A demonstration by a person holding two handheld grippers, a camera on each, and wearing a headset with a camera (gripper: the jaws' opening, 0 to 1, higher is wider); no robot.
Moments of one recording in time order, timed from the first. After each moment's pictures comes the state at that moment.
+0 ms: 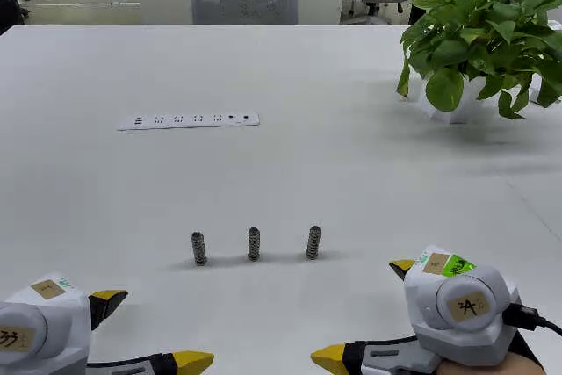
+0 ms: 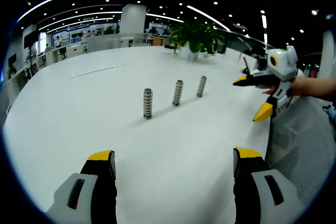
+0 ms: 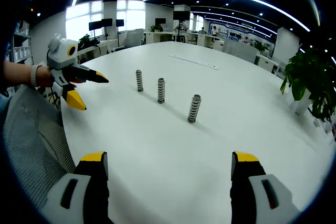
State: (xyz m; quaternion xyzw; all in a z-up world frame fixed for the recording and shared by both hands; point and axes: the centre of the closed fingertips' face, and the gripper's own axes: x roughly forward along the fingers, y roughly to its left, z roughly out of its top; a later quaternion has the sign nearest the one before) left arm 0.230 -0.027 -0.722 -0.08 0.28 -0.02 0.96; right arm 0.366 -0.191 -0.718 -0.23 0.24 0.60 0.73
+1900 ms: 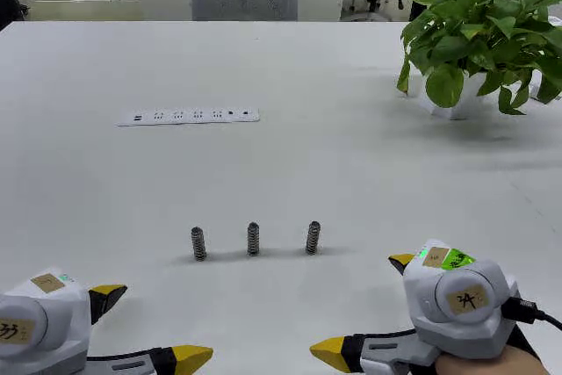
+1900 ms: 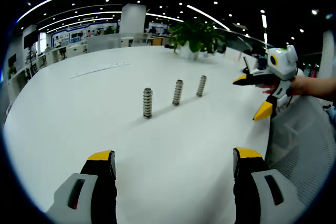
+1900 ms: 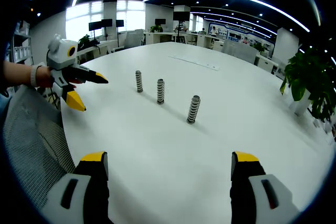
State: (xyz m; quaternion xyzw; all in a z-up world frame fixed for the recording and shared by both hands) left arm 0.231 -0.029 -0.721 -0.07 0.28 -0.02 0.96; right arm 0.367 -0.191 -0.716 -0.23 0.23 0.60 0.73
